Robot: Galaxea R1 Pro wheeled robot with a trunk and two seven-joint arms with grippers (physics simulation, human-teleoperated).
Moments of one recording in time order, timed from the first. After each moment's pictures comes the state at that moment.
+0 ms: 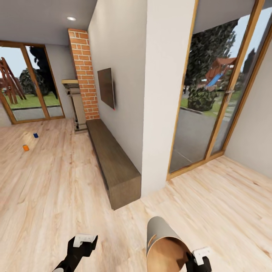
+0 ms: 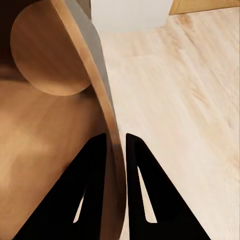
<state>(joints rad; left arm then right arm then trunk) -0.16 0.04 0.00 -0.86 0.00 -0.09 -0.07 -0.16 -0.12 0.12 -0.65 0.01 -0.20 0.06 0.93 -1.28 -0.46</state>
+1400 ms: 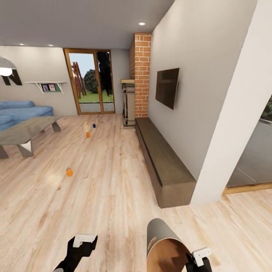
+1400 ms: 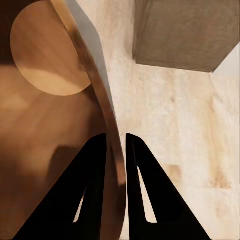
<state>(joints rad) -0.16 0.04 0.00 -0.86 0.00 -0.09 -0.07 -0.17 -0.12 0.12 -0.64 0.03 -0.20 0.06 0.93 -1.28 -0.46</state>
